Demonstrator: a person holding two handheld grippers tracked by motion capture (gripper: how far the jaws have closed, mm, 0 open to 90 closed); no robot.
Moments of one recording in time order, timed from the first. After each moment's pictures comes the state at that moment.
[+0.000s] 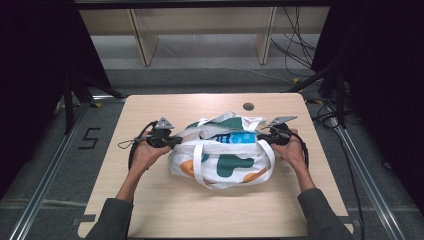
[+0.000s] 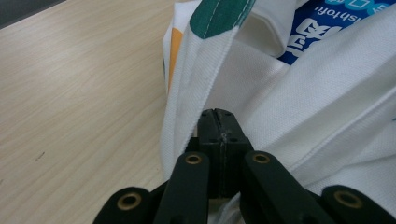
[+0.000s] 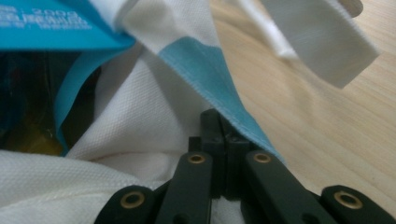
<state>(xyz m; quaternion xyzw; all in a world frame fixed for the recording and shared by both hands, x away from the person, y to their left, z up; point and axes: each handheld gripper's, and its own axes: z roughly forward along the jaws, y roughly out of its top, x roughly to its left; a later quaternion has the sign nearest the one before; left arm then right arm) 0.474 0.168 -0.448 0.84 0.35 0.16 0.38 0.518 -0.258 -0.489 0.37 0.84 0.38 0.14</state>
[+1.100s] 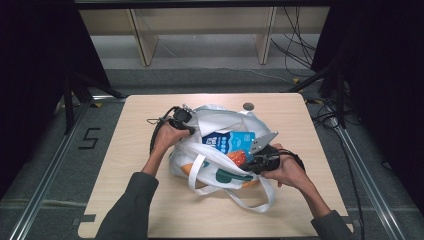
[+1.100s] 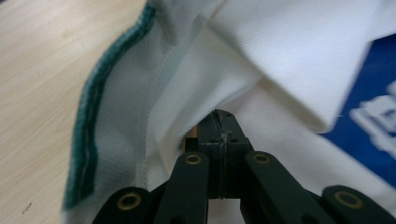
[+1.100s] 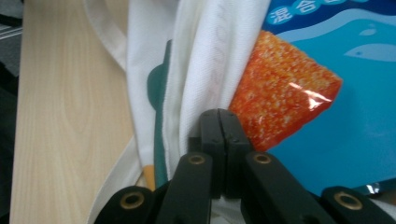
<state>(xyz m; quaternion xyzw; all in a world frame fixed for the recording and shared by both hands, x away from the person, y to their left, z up) 0.535 0.111 -0.440 0.87 0.38 0.13 0.30 0.418 -0.190 -0.436 0.16 0.92 0.35 0.04</state>
